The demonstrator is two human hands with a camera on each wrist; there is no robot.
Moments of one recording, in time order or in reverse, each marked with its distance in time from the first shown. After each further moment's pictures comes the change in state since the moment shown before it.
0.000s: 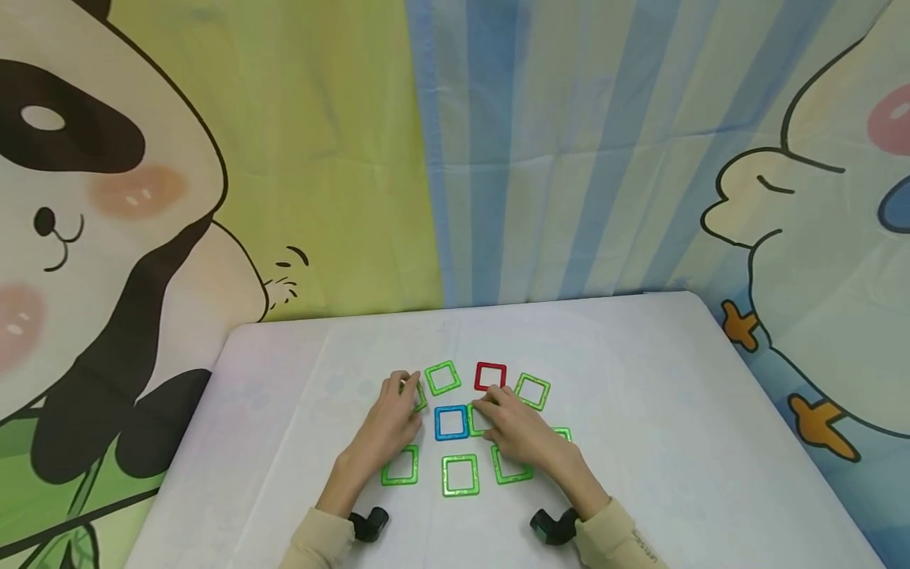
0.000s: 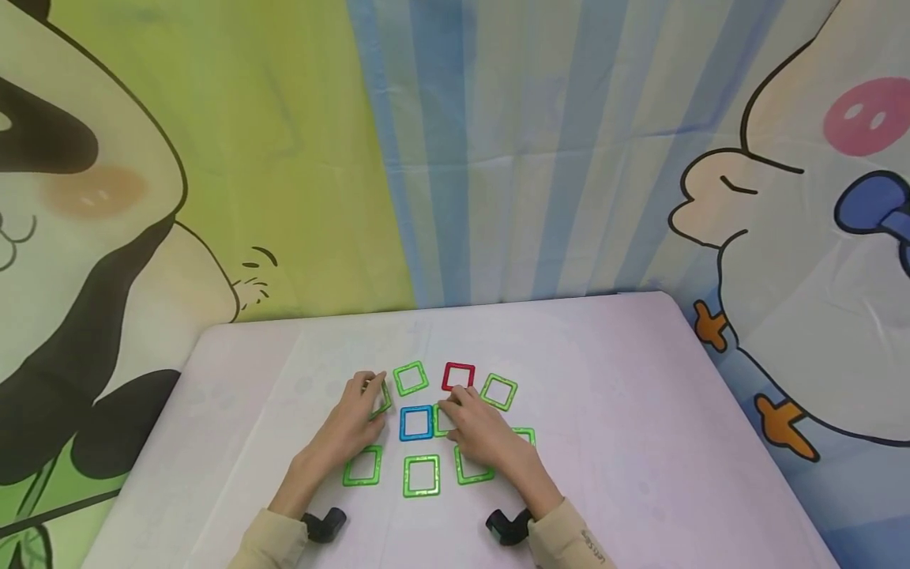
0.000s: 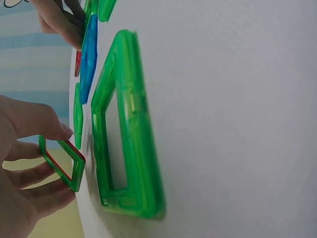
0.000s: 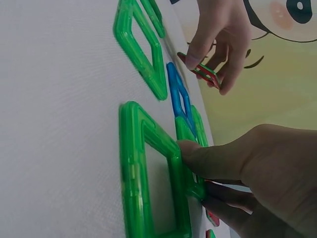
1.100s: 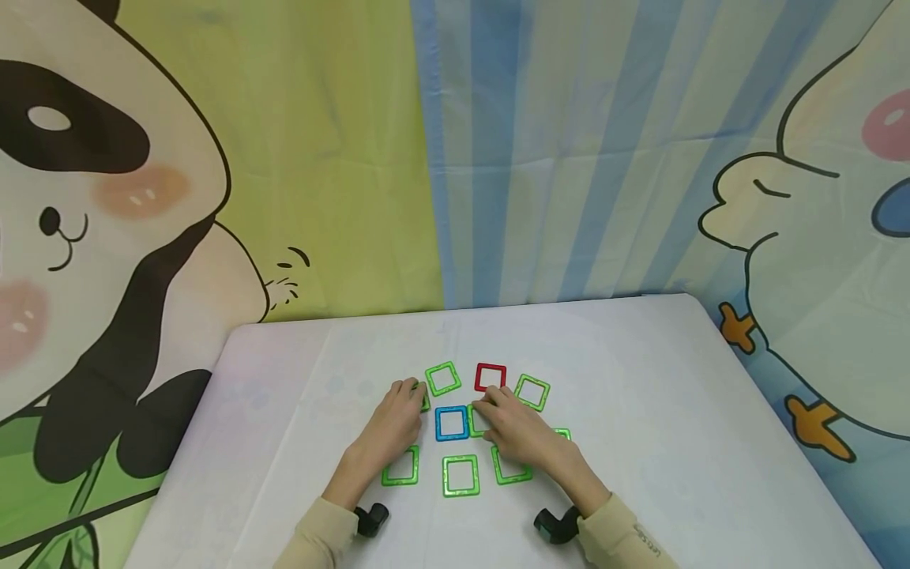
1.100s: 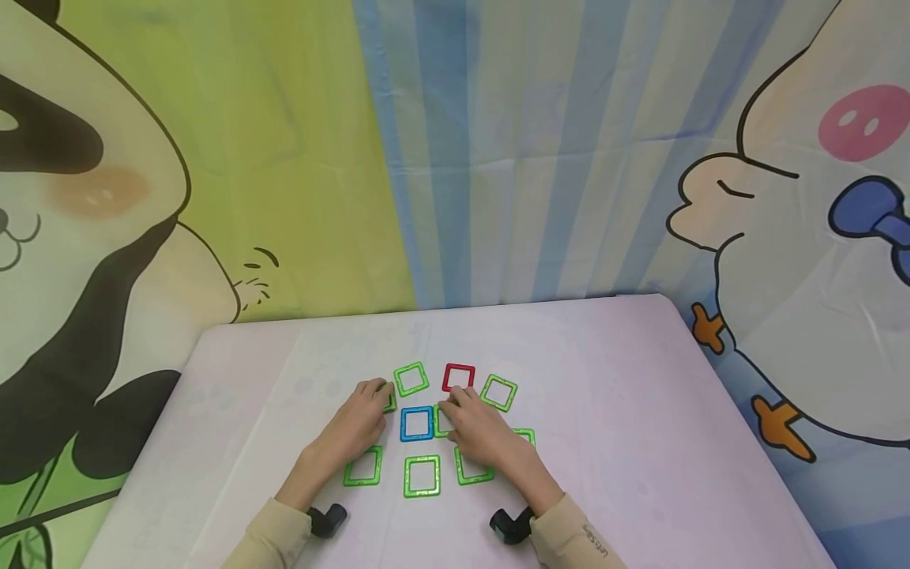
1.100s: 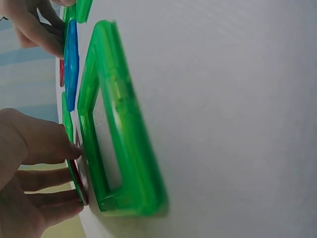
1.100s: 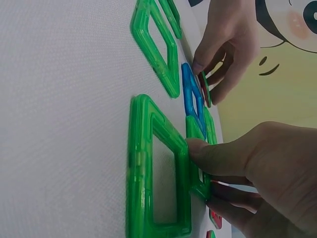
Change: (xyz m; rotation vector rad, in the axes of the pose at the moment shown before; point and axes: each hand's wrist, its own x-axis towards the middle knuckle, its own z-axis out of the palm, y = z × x) left_hand 0.003 -0.002 0.008 0.238 -0.037 0.118; right_hand 0.002 -0.005 -0.001 -0.074 -0.012 -0.022
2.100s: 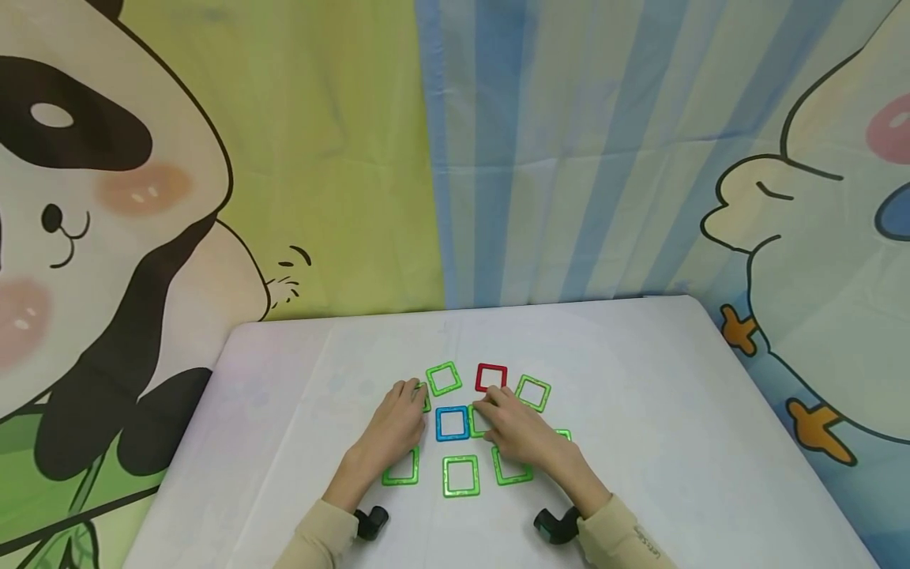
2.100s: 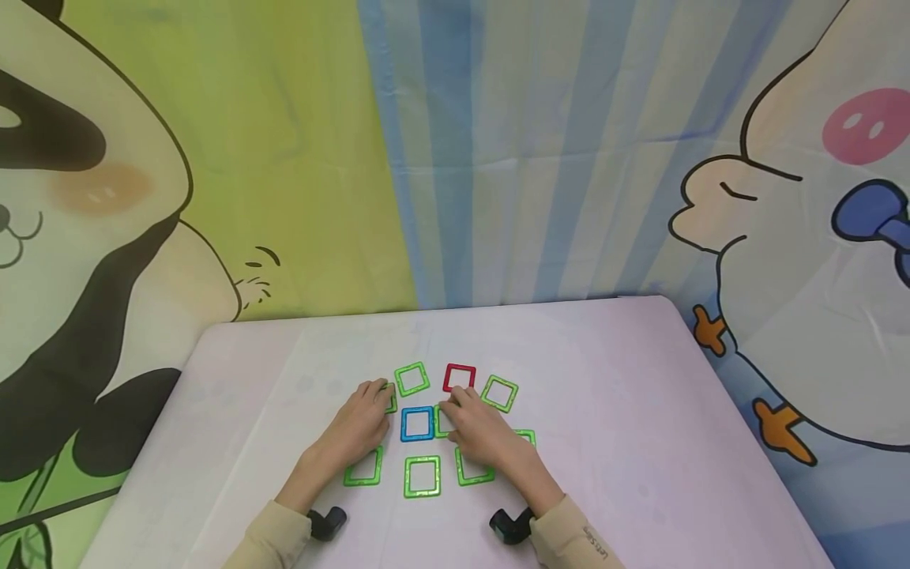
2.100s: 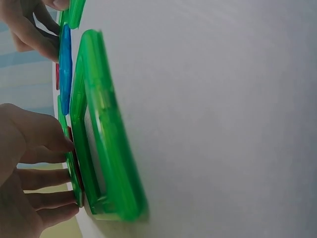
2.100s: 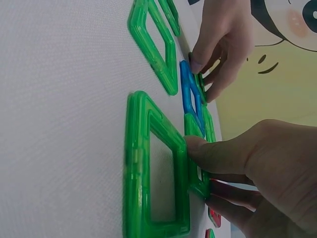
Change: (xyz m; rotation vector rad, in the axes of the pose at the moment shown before) left_hand -0.001 0.000 0.002 0.052 -0.009 0.026; right_hand 0.001 0.001 0.001 0.020 -0.003 0.008
